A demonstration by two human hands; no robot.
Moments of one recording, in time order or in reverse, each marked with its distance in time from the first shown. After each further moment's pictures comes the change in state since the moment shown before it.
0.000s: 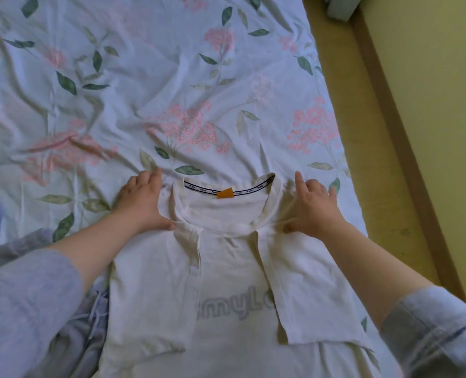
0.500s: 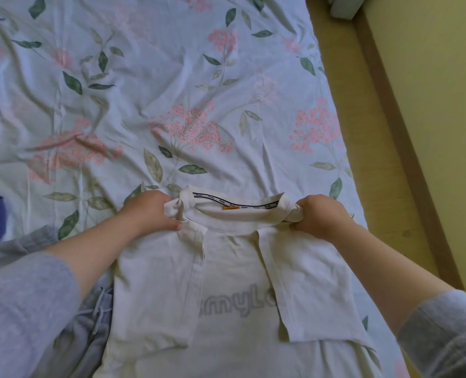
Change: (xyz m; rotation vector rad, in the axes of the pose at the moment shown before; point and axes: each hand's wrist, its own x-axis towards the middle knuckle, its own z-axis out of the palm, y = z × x) left_hand -0.019 0.008 -0.011 -0.222 -0.132 0.046; right_hand -0.010 0.005 -0.006 0.029 -0.009 -0.092
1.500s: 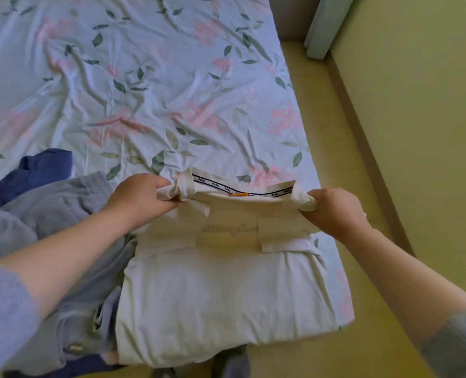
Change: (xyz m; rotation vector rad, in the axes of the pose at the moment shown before) left_hand -0.260 0.039 -0.021 -0.195 0.369 0.197; right_hand -0.260 -0.003 -0.024 0.044 0.382 -0.002
